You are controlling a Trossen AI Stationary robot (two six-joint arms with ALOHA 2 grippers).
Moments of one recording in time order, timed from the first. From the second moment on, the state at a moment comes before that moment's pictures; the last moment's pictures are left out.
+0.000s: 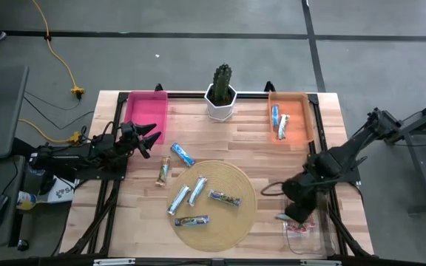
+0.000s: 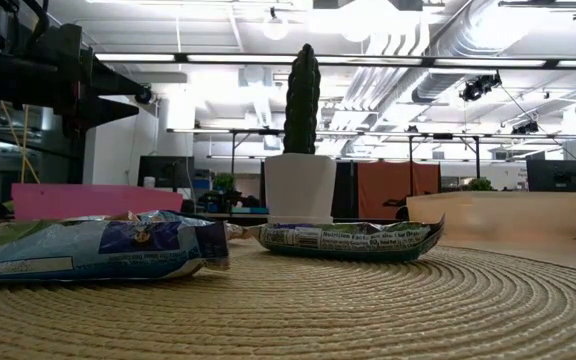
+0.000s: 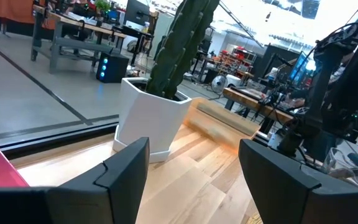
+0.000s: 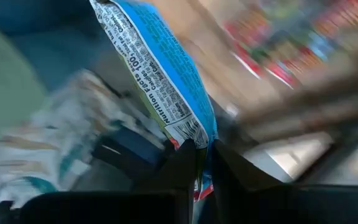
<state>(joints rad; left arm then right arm) 0.03 0.01 0.02 0.05 -0.53 -0.32 0.58 1.23 1.10 -1.04 -0.57 1.49</state>
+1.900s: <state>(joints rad) 0.03 0.01 0.02 0.05 -0.53 -0.32 0.57 1.73 1.10 -1.57 -0.71 0.42</state>
